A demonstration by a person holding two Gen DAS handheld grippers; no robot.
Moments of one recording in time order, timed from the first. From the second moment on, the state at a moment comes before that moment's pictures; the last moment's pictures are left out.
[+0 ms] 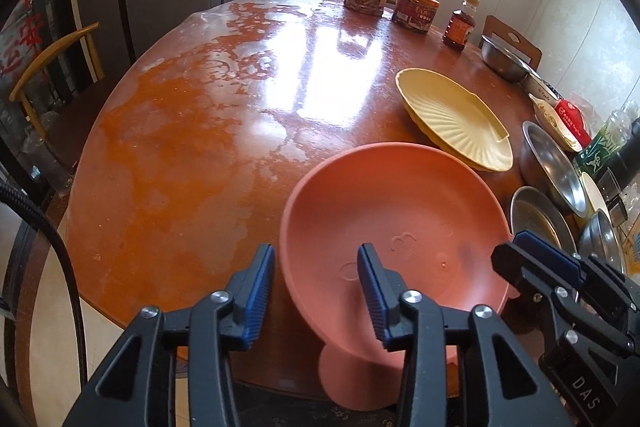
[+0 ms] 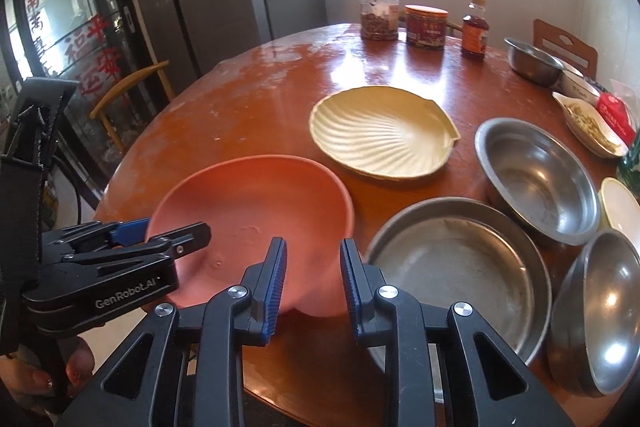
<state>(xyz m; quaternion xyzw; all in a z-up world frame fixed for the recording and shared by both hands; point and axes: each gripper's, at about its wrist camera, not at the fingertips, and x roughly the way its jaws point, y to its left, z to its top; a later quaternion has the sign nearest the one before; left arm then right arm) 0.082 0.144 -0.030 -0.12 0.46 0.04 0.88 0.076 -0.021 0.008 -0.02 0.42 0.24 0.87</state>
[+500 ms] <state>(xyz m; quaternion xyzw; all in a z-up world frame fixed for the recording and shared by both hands) 0.087 0.156 -0.031 -0.11 0.47 0.03 0.88 0.116 -0.014 0.001 -0.05 0.44 0.23 0.87</state>
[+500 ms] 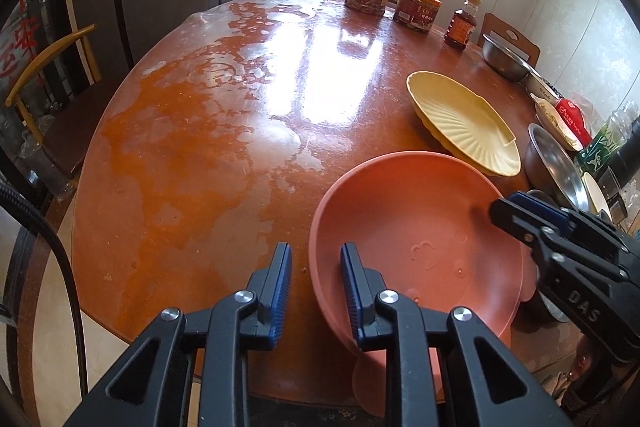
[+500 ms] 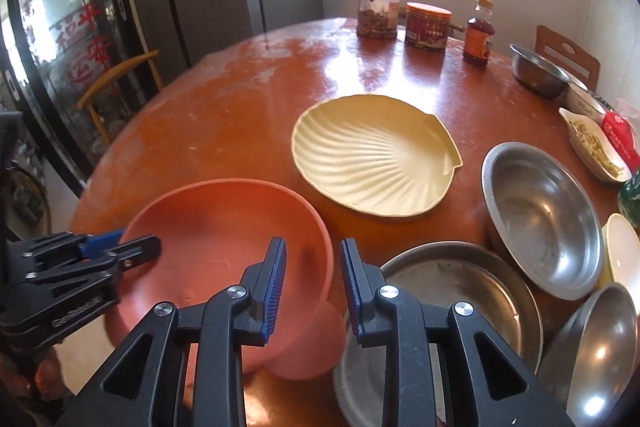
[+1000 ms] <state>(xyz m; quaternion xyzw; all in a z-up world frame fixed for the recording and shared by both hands) 0.096 0.186 -0.031 -0.11 0.47 0.06 0.88 0.131 0.017 -0.006 -0.03 0.45 0.24 0.86</state>
